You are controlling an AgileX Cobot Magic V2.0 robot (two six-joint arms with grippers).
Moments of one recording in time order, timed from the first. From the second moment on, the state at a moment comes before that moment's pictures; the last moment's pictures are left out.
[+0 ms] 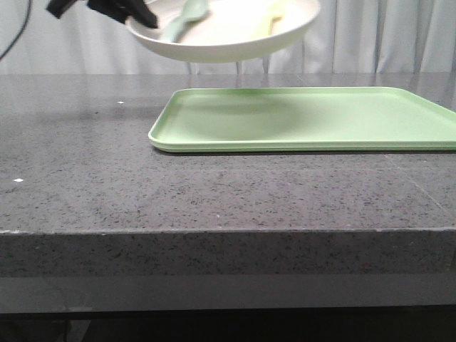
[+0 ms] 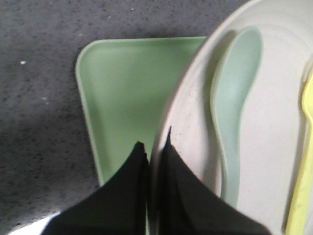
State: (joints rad) left arm -0.21 2.01 -2.00 -0.65 1.06 0.14; right arm 0.02 0.57 -0.57 0.03 0.53 0.00
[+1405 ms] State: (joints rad) left arm -0.43 2.19 -2.00 -0.46 0.97 -0.22; right arm 0.02 0.57 -0.57 0.03 0.53 0.00
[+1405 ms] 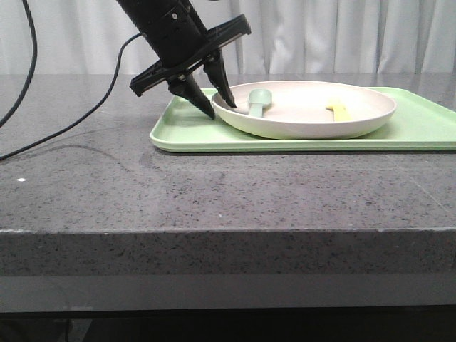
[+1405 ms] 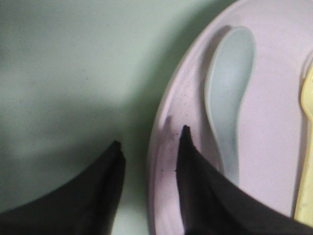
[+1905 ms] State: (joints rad) left arm -0.47 1.85 -1.93 -0.21 1.03 -0.11; right arm 0.02 0.57 -0.57 0.07 0.57 0.00
